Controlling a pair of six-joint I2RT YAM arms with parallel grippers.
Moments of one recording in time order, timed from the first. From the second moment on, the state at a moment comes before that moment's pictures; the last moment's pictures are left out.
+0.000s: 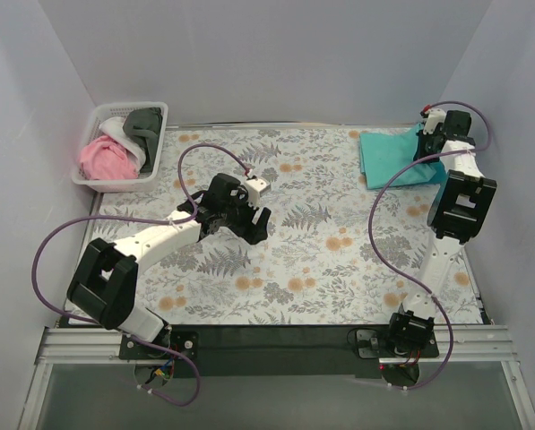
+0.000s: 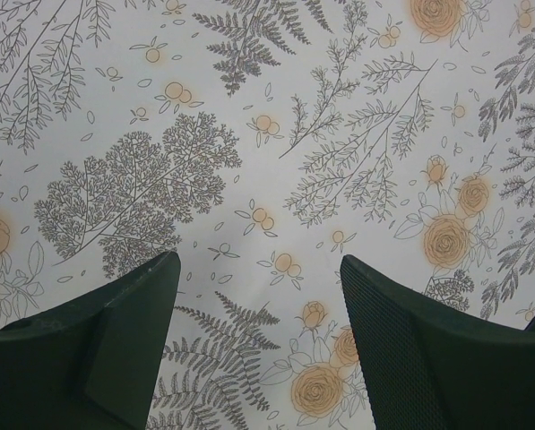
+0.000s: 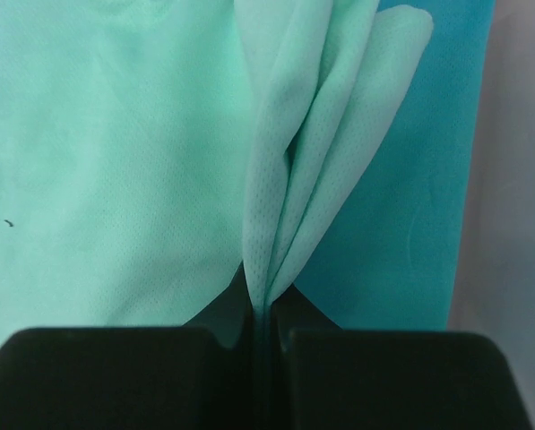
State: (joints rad) left arm -0.59 1.50 0.96 -0.24 0.33 0.04; right arm -0.29 2.33 1.98 -0.46 -0.30 -0.32
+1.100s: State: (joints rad) left arm -0.59 1.54 1.00 -0.25 0.33 0.04; right arm -0.32 2.38 2.03 -0.40 -0.14 -0.39
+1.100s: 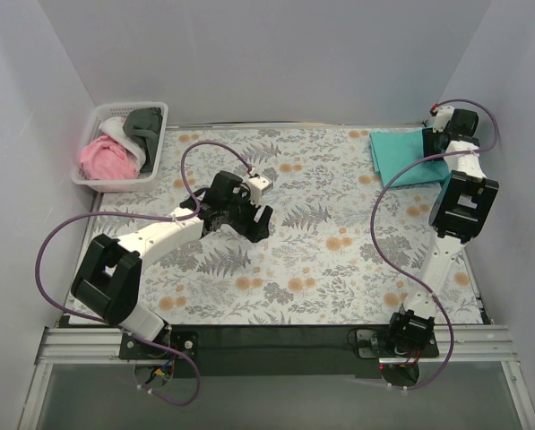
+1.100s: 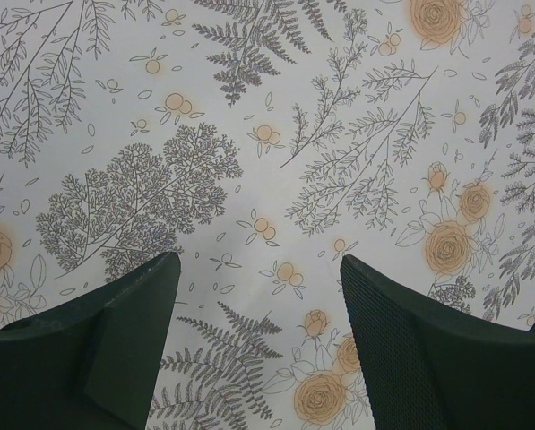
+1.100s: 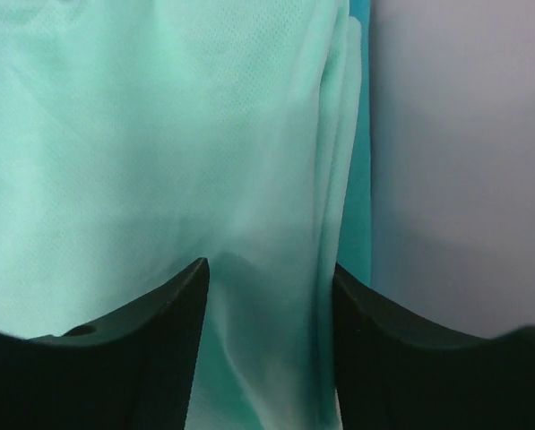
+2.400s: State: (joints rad) left arm -0.16 1.59 1.34 -0.46 0.41 -0.18; right arm 0.14 1.64 1.40 -0.64 -0.53 -0.26
